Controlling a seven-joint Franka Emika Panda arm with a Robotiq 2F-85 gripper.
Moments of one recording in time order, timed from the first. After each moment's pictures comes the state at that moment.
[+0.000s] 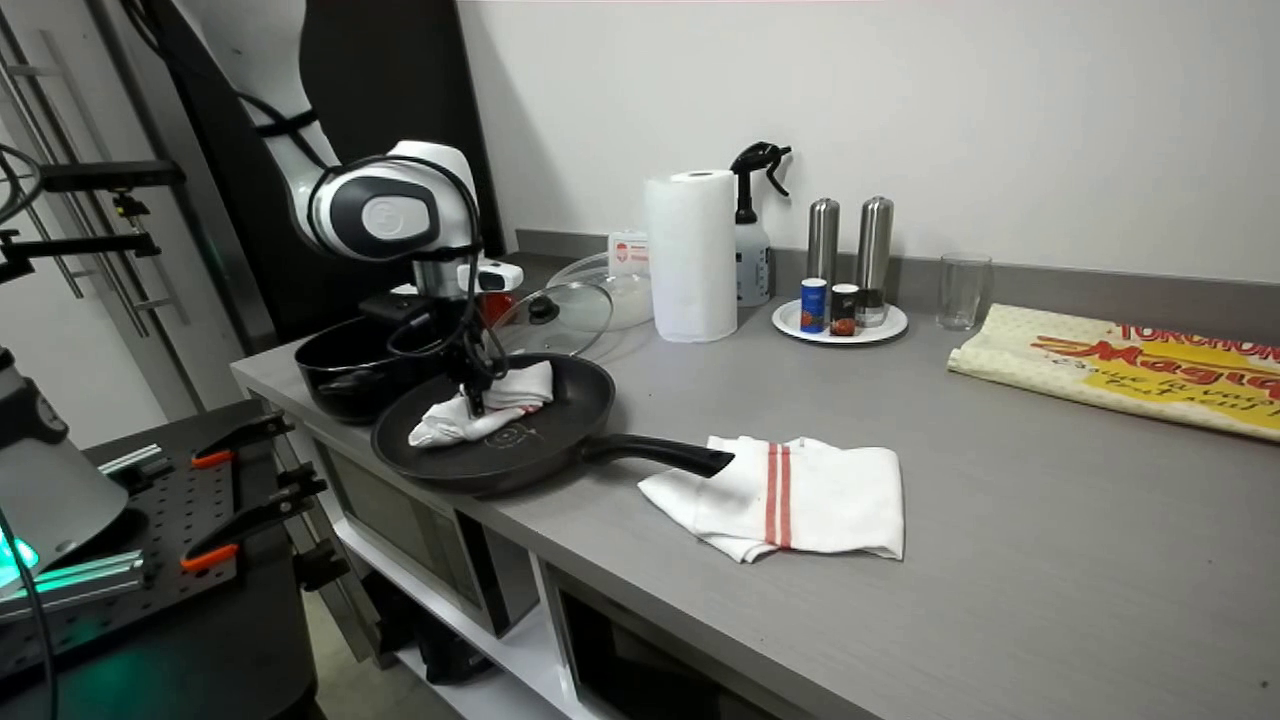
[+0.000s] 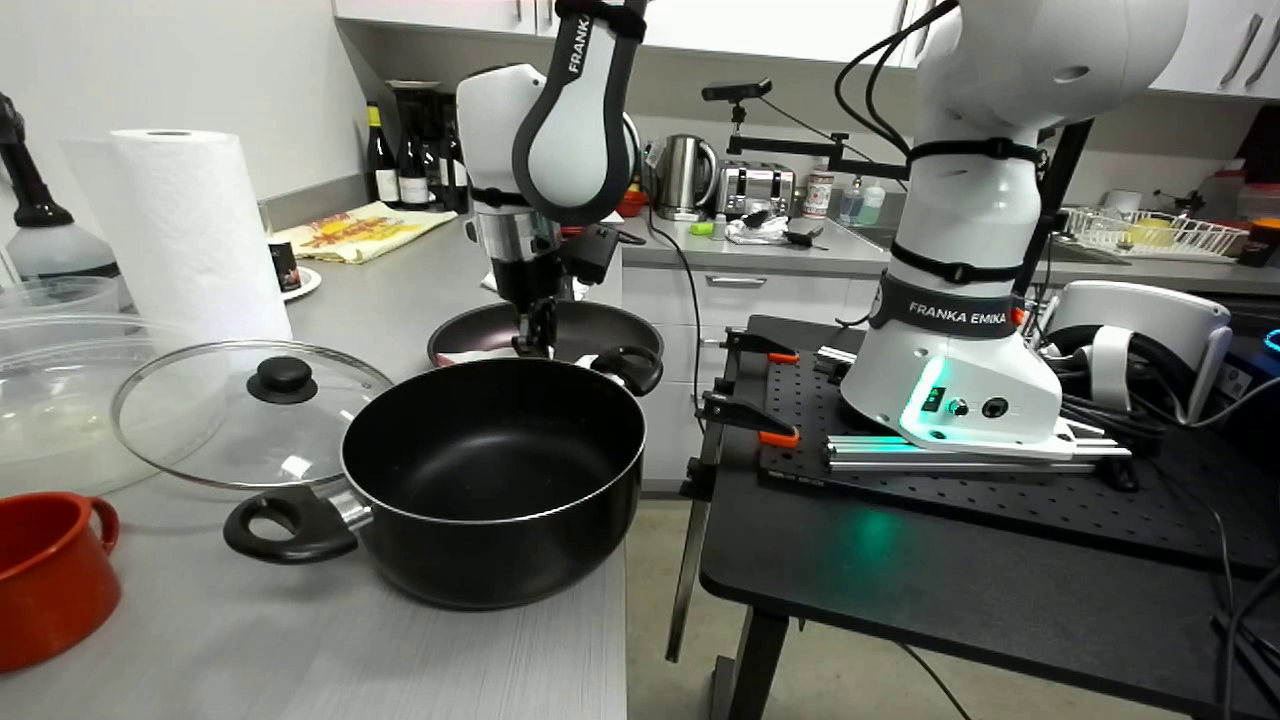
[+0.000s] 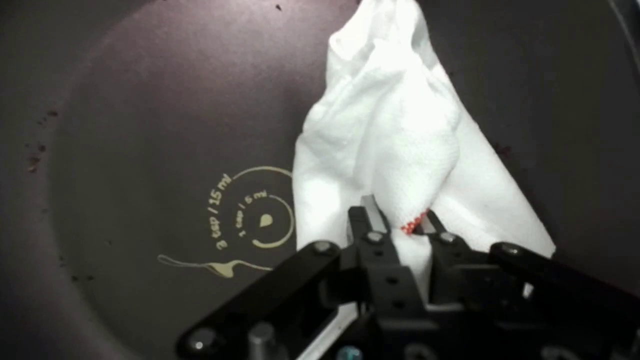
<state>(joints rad) 0.12 0.42 -0.08 -2.49 -0.16 2.82 0.00</state>
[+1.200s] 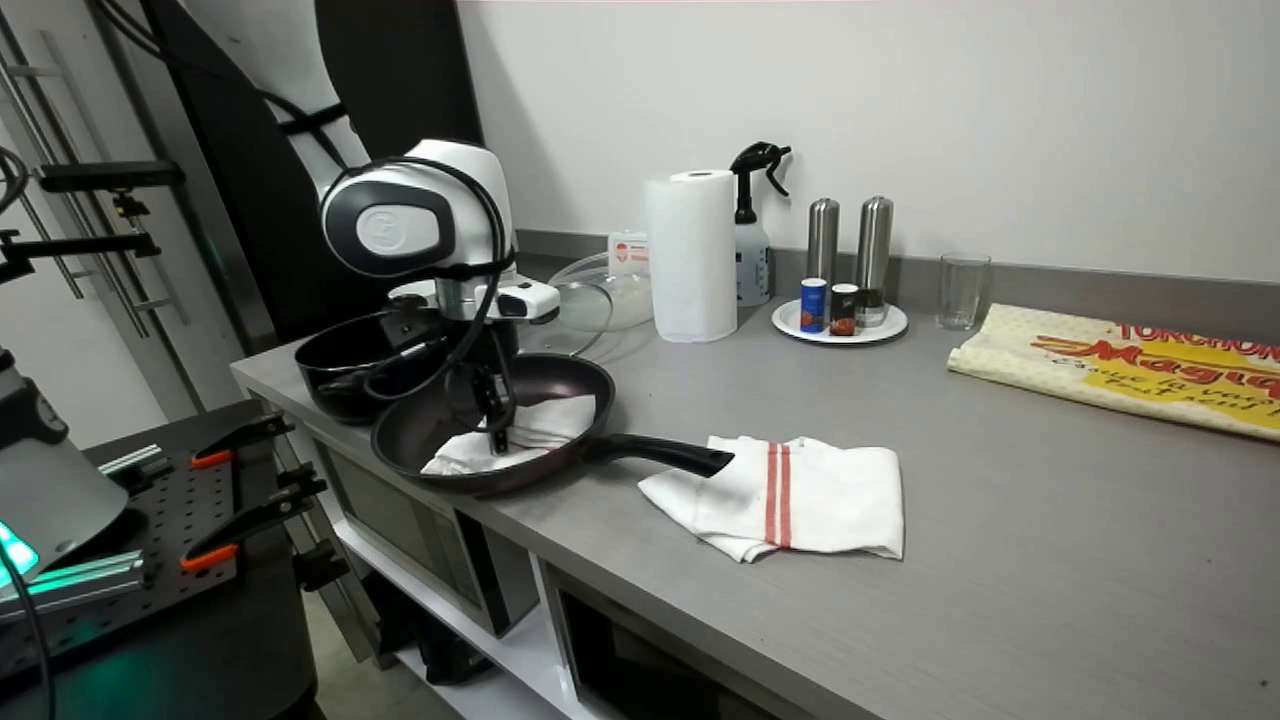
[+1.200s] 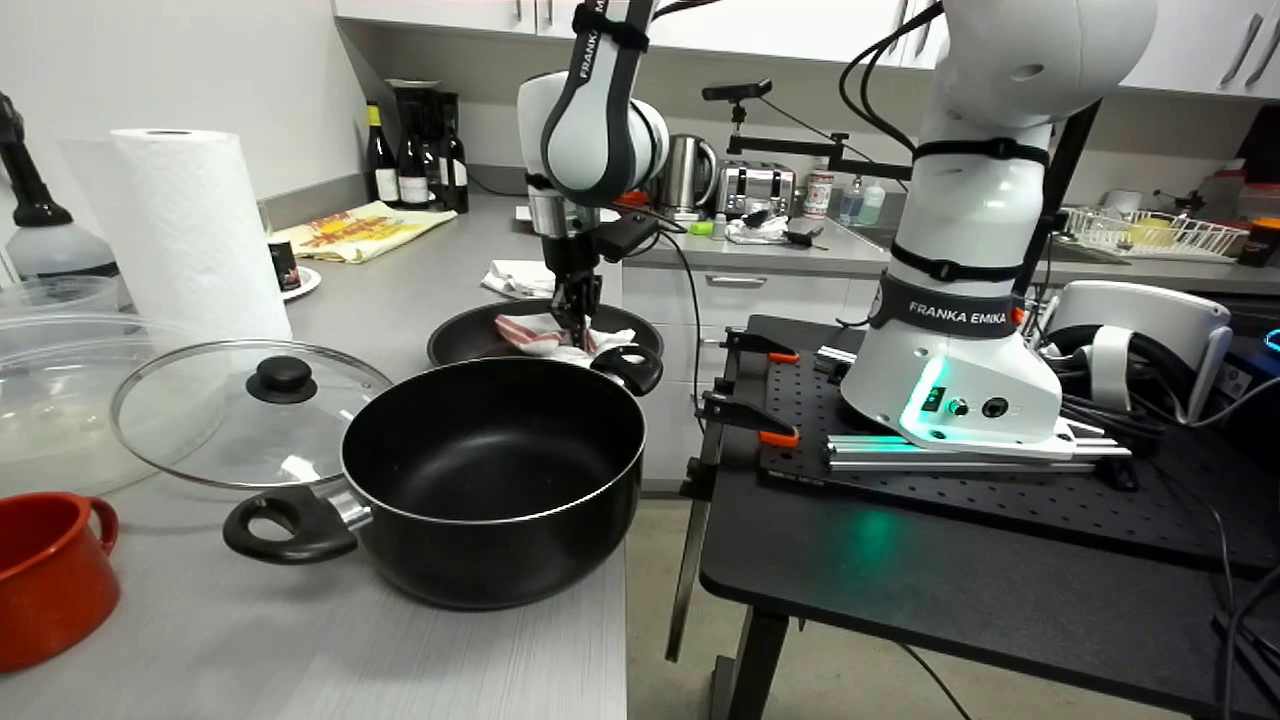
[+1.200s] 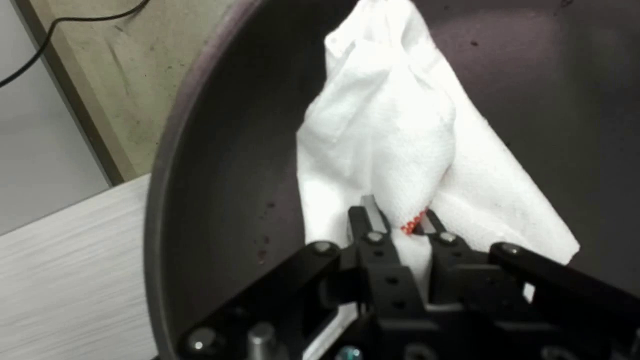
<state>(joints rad) -0.09 0.42 -0.13 -2.48 -0.12 2.82 0.01</state>
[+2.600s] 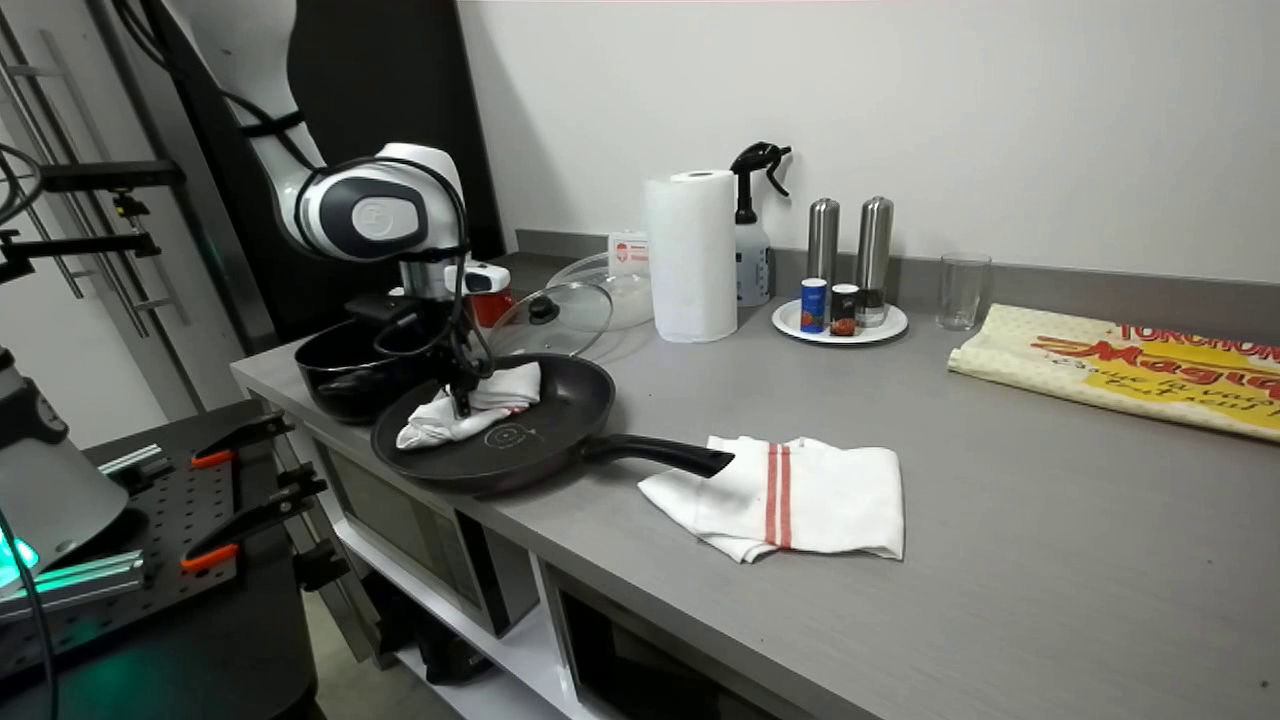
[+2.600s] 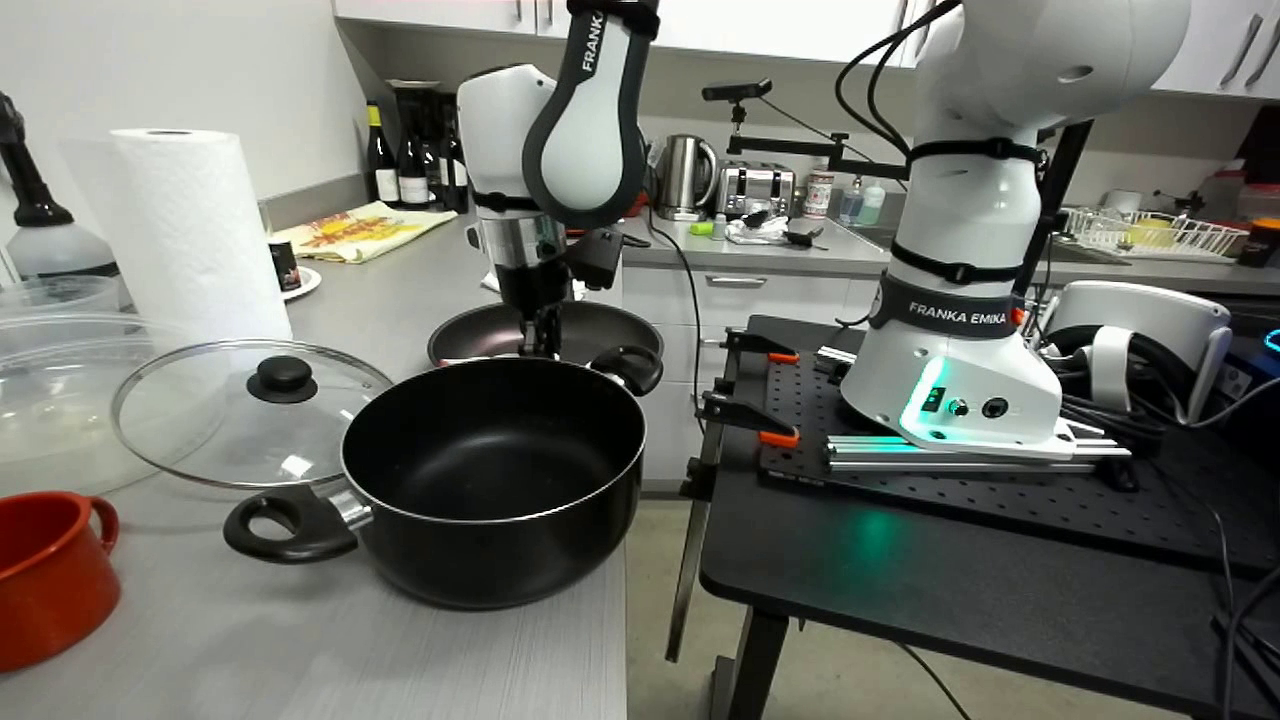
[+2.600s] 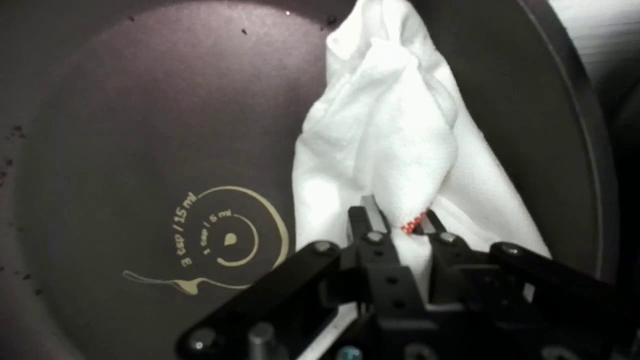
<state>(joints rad) 0.13 0.41 -0.07 -2.52 -0.17 2.82 0.02</state>
